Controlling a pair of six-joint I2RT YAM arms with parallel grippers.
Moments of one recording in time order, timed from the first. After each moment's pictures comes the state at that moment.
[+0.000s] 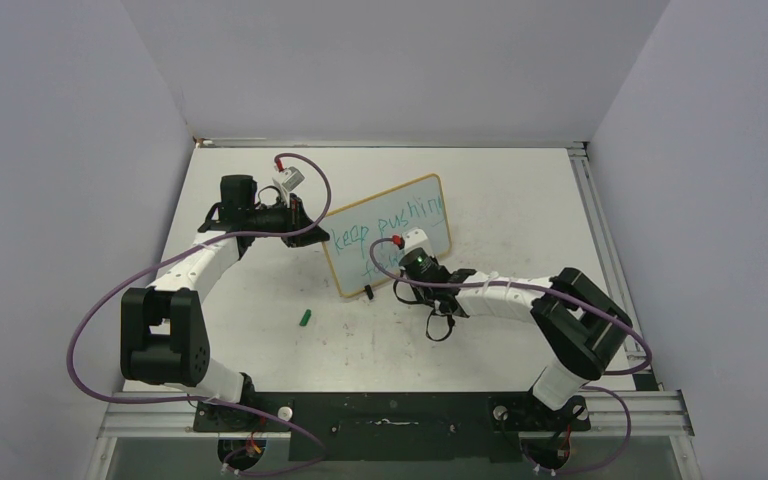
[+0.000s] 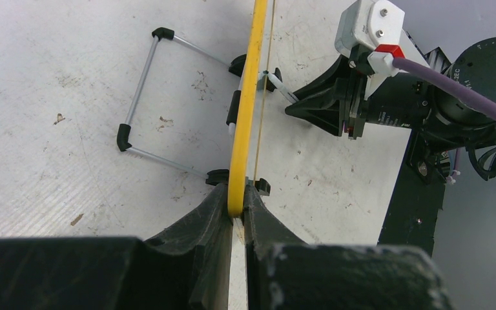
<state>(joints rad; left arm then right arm) -0.07 1.51 0.98 -0.17 1.00 0.02 0.83 1.63 0.80 -0.06 0.42 0.21</state>
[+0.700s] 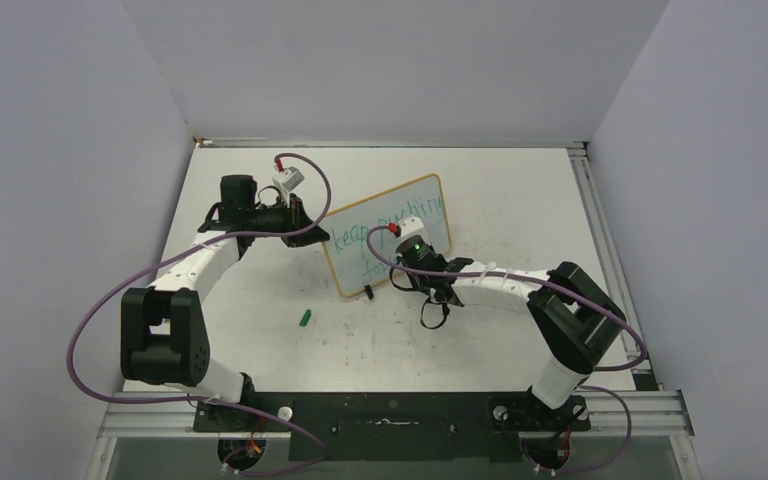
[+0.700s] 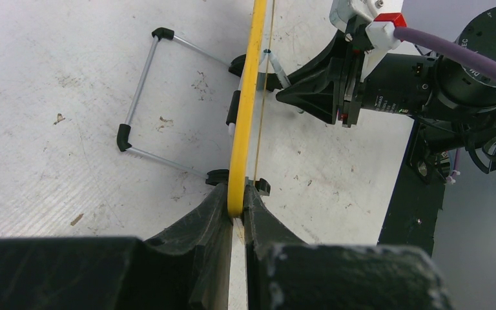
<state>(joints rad) -0.07 1.51 0.98 -0.17 1.00 0.02 0.80 1.67 0.90 -0.08 0.42 0.16</state>
